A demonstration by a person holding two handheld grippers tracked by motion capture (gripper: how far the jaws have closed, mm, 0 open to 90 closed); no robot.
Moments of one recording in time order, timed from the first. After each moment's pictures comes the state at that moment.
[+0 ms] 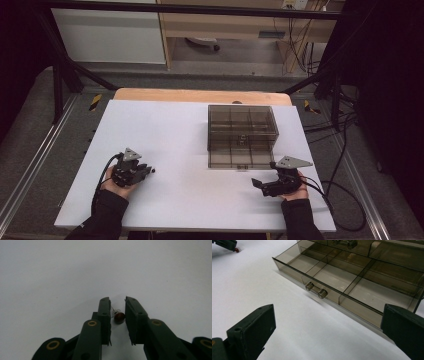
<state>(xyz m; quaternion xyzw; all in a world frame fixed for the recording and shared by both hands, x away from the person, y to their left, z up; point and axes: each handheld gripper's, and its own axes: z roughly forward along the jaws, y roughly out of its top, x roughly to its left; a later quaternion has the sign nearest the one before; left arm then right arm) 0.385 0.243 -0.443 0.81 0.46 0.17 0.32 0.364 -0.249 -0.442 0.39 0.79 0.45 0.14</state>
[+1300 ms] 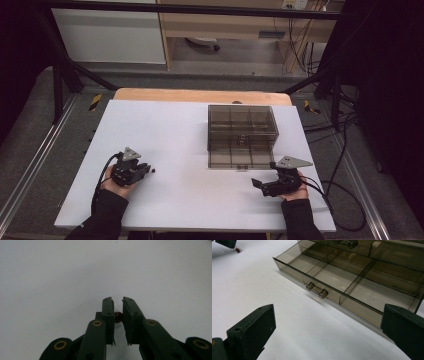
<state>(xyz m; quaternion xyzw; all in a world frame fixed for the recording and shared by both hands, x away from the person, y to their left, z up) 0.384 0.243 -0.437 0.81 0.46 0.18 0.33 0.364 -0.249 -0.442 0.39 0.79 0.45 0.14</state>
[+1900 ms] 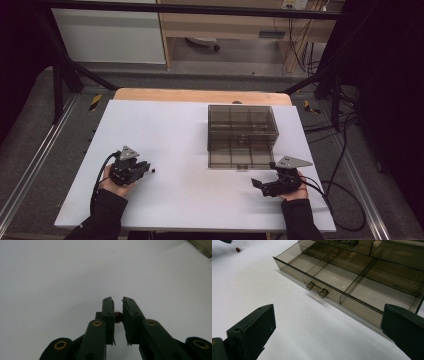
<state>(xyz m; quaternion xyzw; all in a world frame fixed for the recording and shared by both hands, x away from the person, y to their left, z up) 0.380 0.242 -0.427 0.80 0.46 0.18 0.35 0.364 -0.249 -0.443 0.39 0.79 0.45 0.14</state>
